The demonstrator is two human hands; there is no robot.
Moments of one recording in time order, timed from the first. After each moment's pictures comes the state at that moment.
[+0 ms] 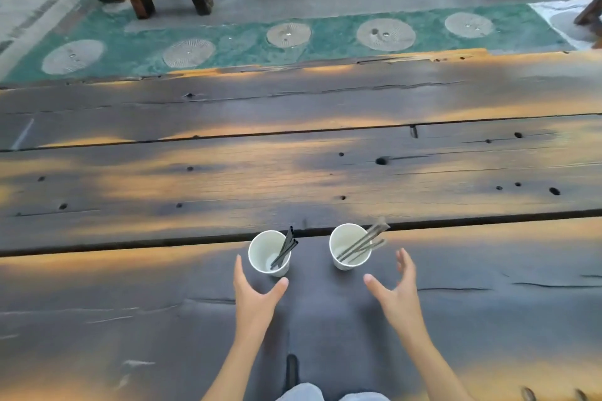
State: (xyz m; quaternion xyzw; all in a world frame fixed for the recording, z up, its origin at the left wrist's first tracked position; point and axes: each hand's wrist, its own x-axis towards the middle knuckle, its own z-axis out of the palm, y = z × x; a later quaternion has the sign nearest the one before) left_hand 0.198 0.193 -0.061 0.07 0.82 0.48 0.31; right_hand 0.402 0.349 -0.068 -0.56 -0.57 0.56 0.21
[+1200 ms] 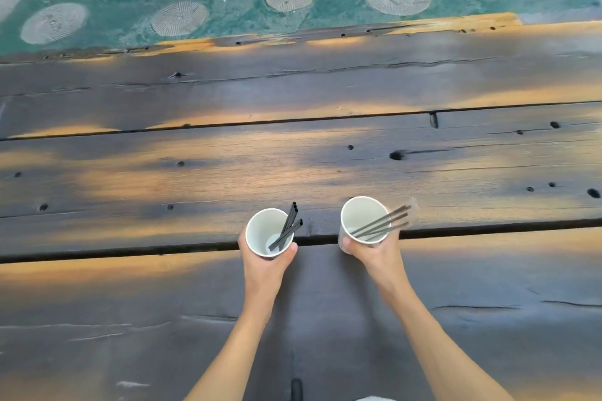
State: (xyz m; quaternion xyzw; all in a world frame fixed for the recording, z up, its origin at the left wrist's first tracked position) left_hand 0.147 0.284 -0.062 0.09 0.75 0.60 0.26; right_hand 0.302 0.426 -0.065 -0.44 -0.57 0.64 0.26
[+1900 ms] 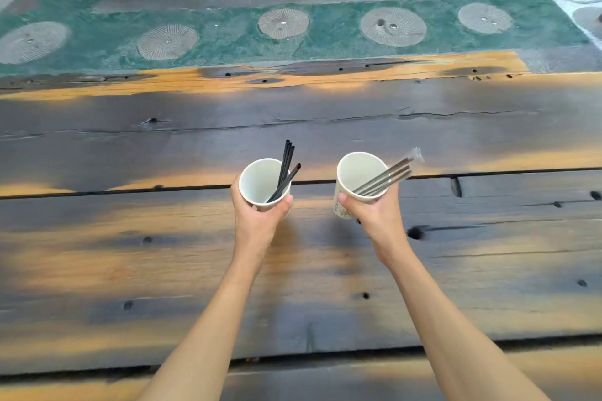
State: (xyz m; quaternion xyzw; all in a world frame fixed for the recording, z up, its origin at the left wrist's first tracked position) left_hand -0.033 0.499 -0.058 0.18 0.69 0.65 0.24; right_hand 0.127 0.634 -0.059 -0.42 -0.60 0.59 0.33
